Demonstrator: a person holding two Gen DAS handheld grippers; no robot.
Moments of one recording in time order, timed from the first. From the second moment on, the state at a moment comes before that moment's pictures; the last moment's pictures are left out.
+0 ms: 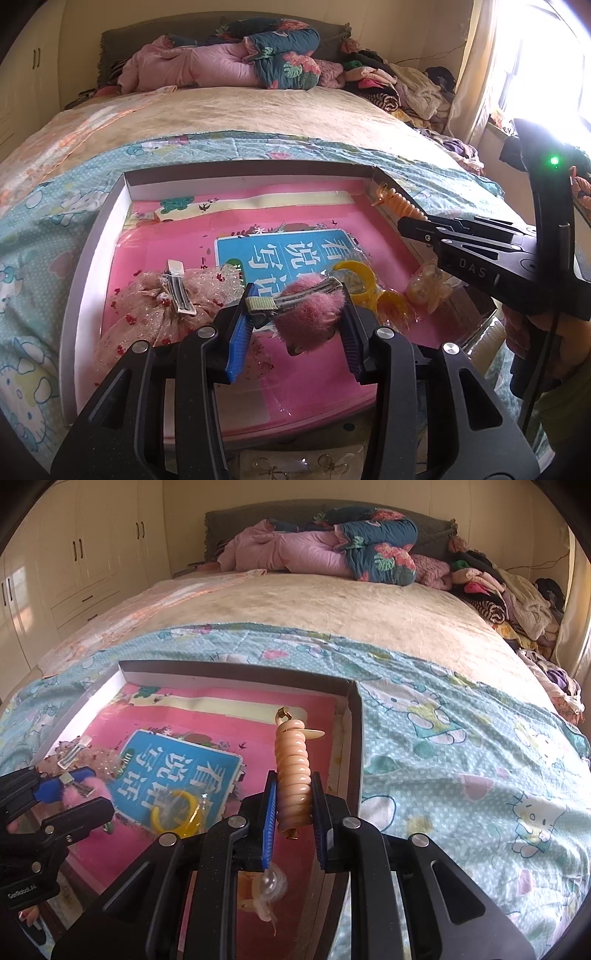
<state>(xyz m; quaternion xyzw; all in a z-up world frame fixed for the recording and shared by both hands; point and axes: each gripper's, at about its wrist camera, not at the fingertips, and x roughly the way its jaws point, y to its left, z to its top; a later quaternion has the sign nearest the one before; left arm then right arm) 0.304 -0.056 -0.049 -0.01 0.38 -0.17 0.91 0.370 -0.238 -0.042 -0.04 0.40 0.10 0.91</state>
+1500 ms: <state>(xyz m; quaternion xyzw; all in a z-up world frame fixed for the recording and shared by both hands) 0.249 -0.025 -0.012 -0.03 0.33 -0.16 0.93 0.256 -0.253 0.015 -0.01 0.32 0.09 0.94</state>
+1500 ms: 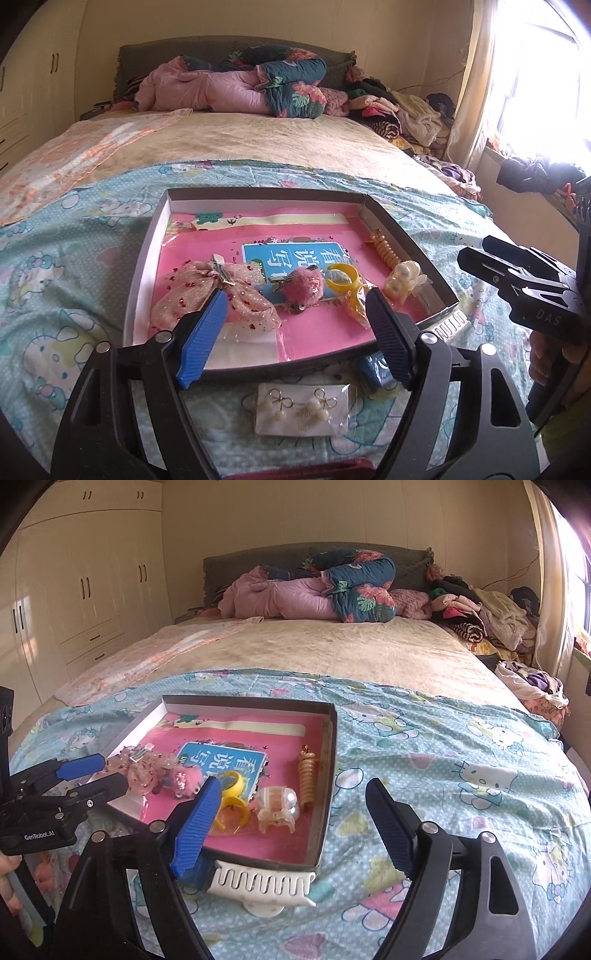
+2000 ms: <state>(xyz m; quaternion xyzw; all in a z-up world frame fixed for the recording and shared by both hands) 0.223 -0.006 -0.007 -0.04 0.32 -0.15 0.93 0.226 -0.242 0.013 -0.02 0.32 0.09 0.94</state>
